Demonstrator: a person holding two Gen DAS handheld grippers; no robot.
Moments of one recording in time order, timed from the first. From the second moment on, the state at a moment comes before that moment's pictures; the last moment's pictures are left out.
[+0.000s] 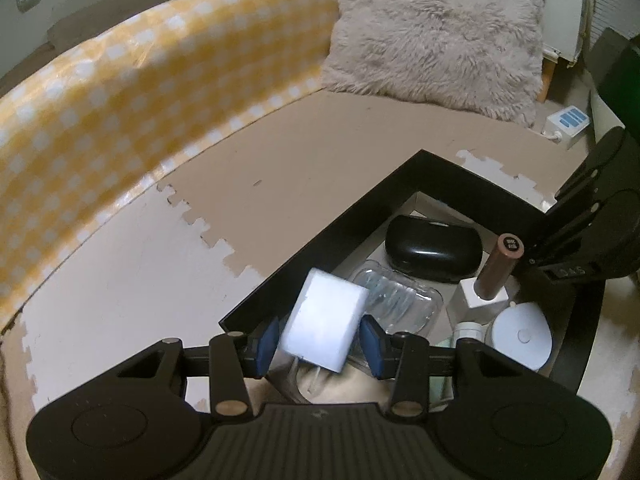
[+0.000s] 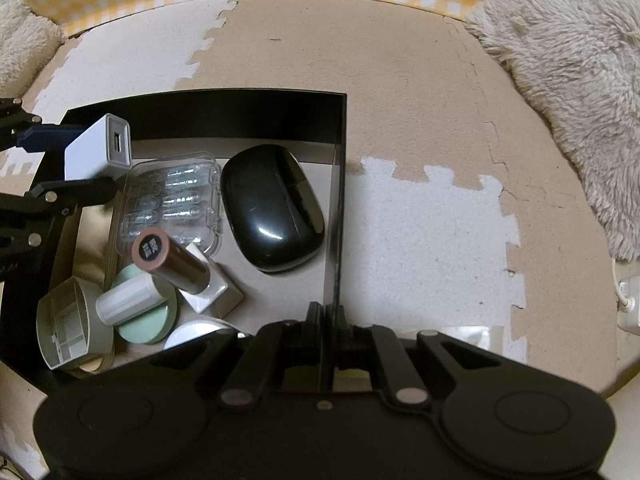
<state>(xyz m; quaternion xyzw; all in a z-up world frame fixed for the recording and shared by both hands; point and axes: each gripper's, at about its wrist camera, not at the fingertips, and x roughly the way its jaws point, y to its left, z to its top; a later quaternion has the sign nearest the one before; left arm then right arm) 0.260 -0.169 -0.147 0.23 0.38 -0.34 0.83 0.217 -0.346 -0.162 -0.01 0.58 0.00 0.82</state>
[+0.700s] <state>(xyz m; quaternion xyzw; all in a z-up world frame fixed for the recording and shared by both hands) 0.223 -0.160 -0.119 0.11 0.47 -0.37 0.80 0.217 -0.348 -0.162 -0.01 0.58 0.00 0.82</state>
